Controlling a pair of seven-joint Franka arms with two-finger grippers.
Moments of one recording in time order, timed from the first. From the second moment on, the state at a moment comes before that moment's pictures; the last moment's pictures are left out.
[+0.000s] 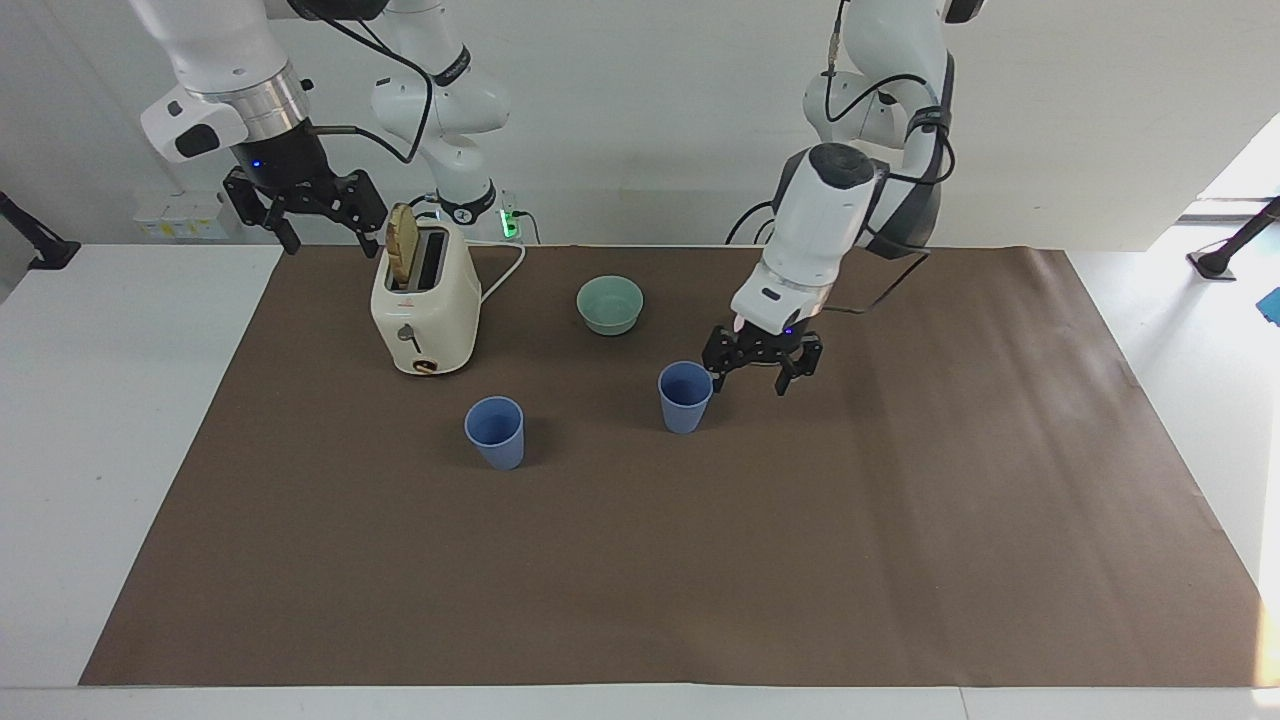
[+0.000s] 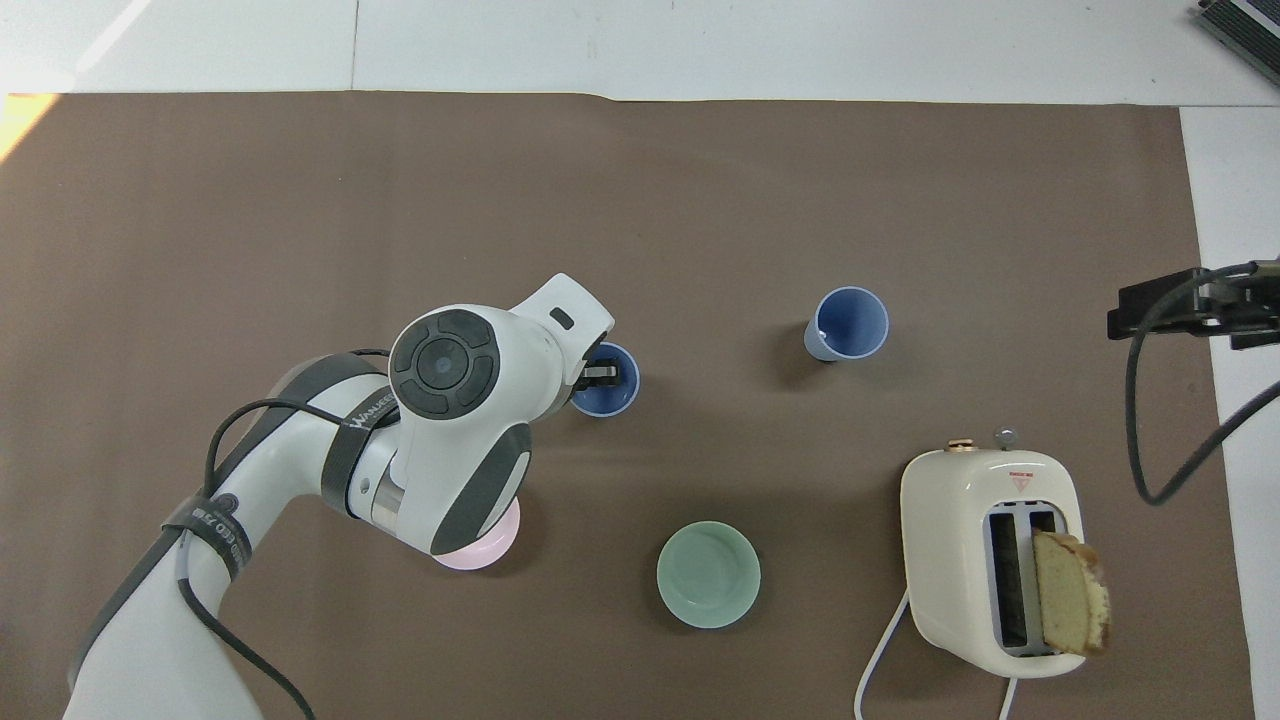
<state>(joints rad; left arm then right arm) -0.47 0.14 0.02 -1.83 -0.10 2.23 -0.40 0.07 -0.01 -0.05 -1.49 0.03 1.54 0.10</state>
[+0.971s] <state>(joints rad) -0.11 0.06 0.03 -1.53 -0.10 1.70 0.07 0.14 0.20 -0.05 -1.90 0.05 2.13 0.11</state>
